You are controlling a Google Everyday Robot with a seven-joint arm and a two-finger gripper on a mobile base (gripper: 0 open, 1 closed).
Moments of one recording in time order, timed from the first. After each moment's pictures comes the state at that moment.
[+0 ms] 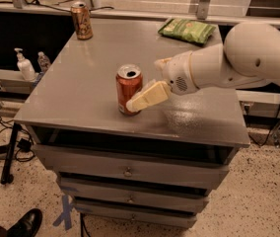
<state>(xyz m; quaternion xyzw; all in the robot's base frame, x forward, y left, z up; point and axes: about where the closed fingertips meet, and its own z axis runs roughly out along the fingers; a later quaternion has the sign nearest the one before) 0.565 -0.013 0.879 -0.48 0.72 0.26 0.42</state>
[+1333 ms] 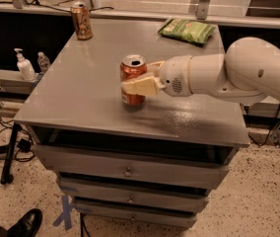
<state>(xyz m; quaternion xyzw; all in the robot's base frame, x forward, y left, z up) 0.566 0.009 0.895 -0.42 0.70 0.33 0.47</state>
